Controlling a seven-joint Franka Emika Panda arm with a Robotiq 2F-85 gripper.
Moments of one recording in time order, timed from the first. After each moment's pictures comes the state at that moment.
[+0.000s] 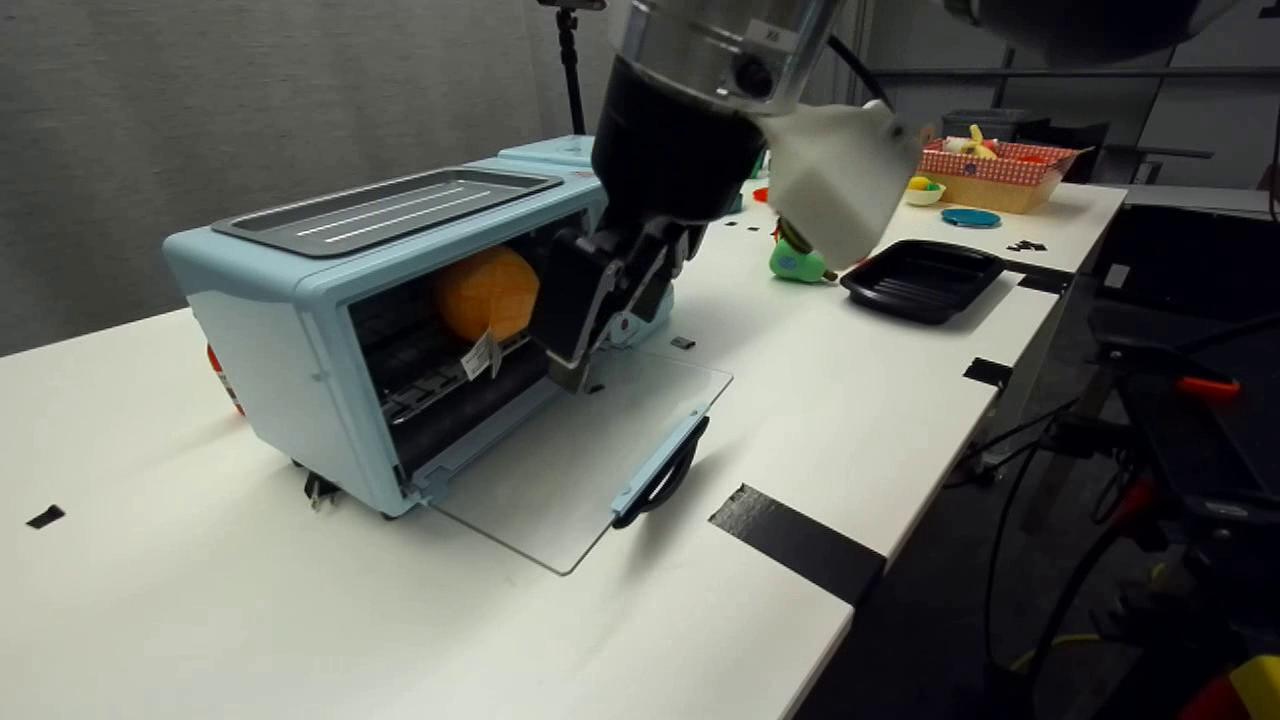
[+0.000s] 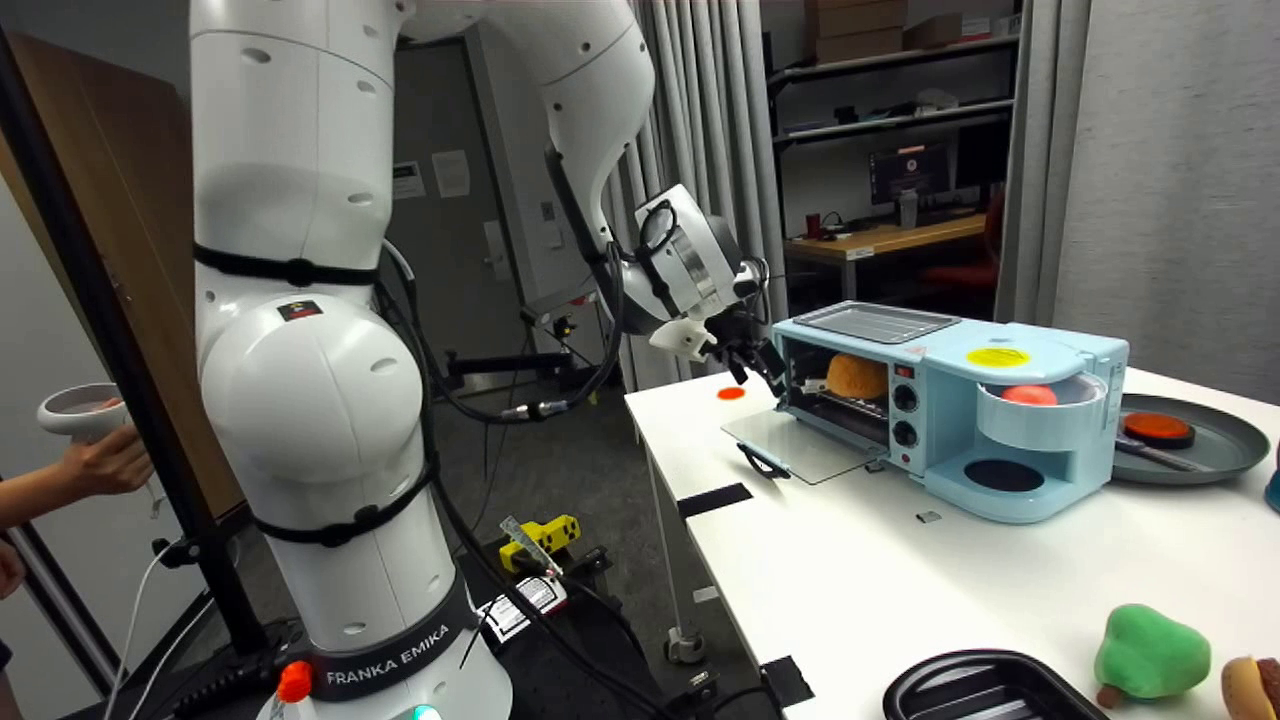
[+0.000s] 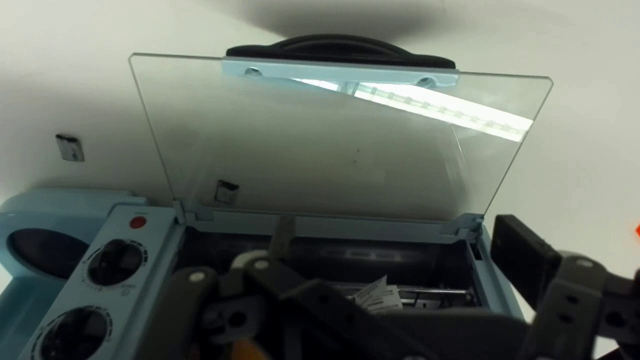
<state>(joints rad) 0.23 0.31 0.09 -2.27 -0.89 2.90 1.16</state>
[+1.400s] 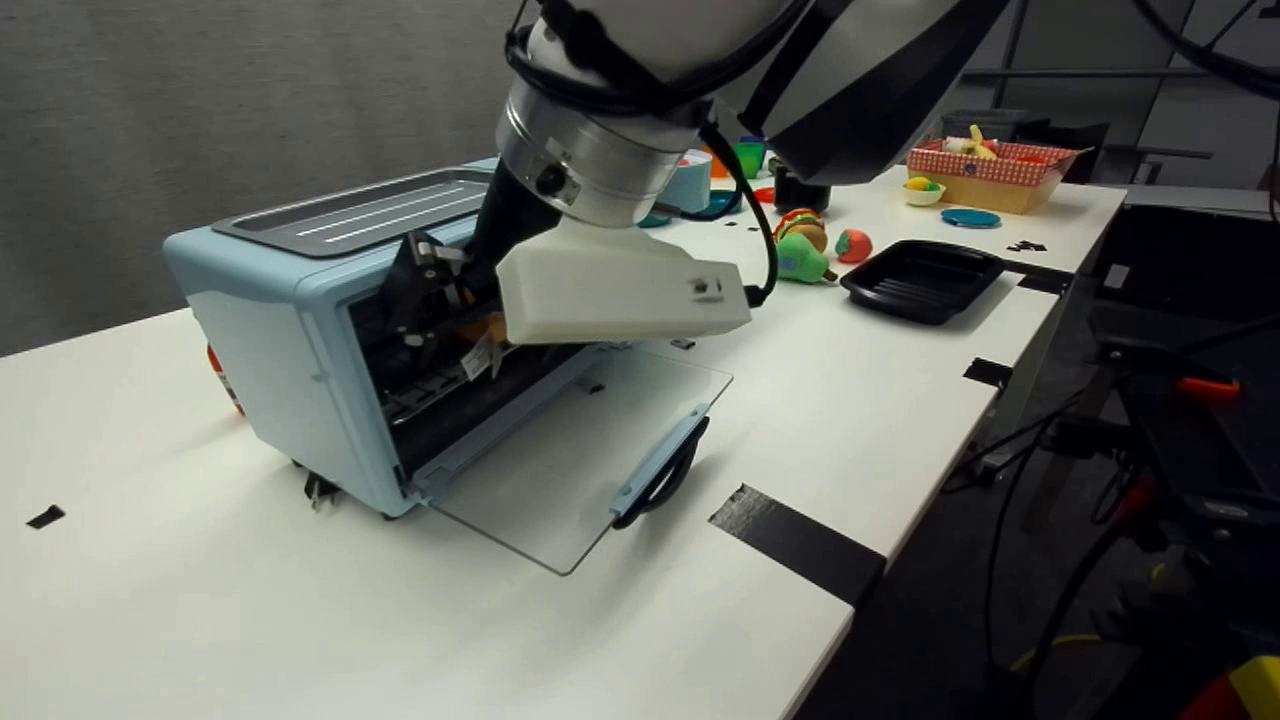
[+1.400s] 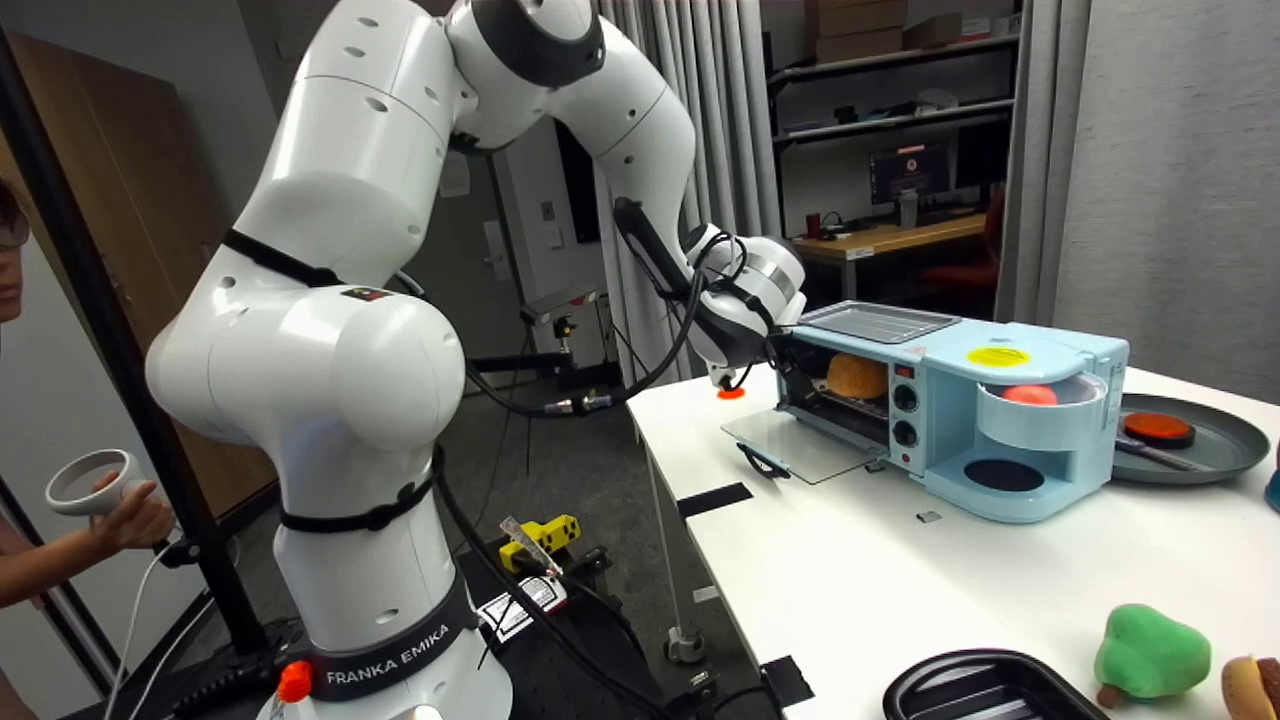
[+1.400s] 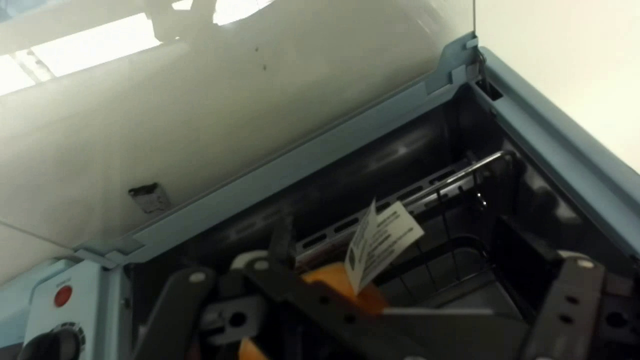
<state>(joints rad) 0.63 0.63 -0.44 -1.94 -1.28 3.20 2.19</state>
